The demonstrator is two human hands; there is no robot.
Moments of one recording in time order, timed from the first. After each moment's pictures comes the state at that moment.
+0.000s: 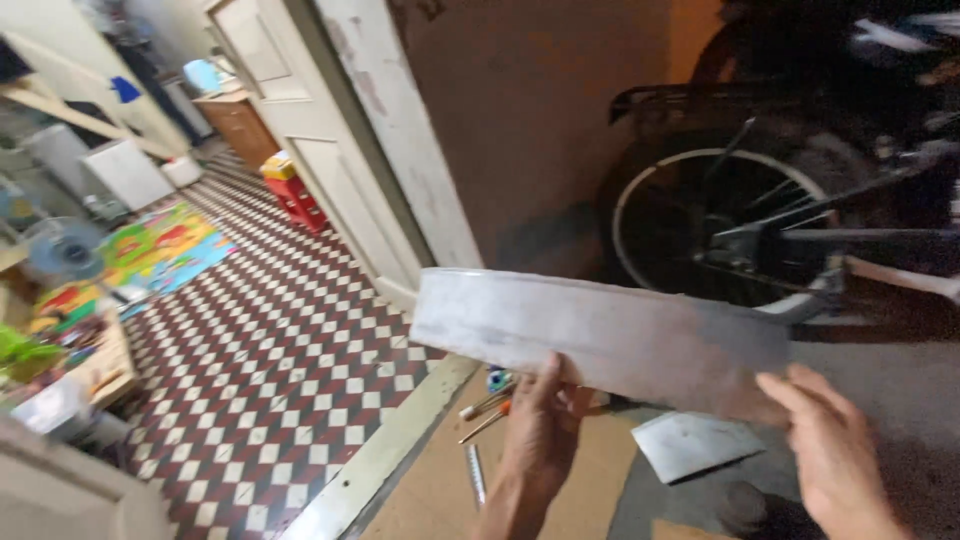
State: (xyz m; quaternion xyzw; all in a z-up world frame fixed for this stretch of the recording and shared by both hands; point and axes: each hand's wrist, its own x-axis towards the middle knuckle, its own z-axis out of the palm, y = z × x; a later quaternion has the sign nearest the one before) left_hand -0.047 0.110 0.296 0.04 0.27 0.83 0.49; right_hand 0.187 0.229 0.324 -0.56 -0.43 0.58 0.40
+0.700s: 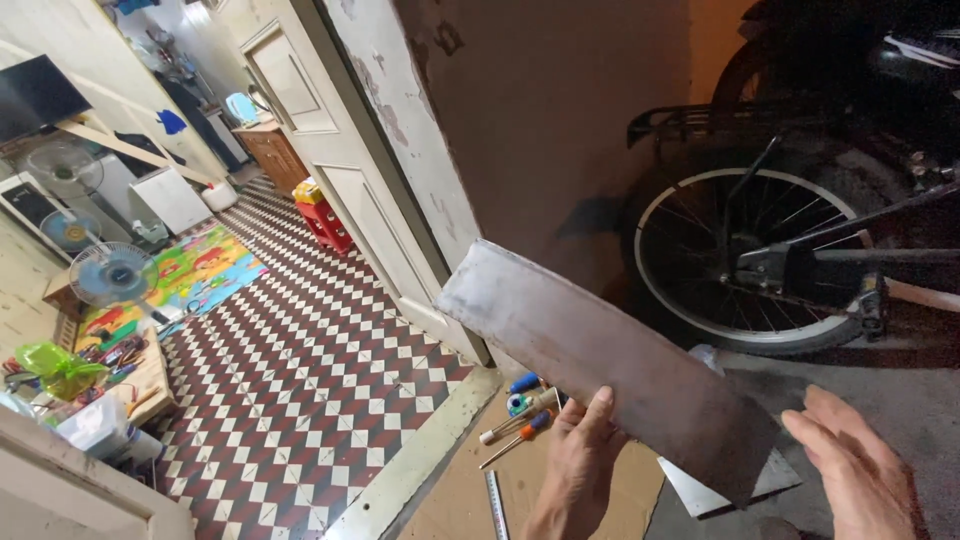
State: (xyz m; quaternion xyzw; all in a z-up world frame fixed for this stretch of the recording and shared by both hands) left_hand -0.024 0.121 0.311 0.09 0.37 0.77 0.52; right_hand 0.181 0.211 0.355 -0.60 -0.47 0.51 0.41
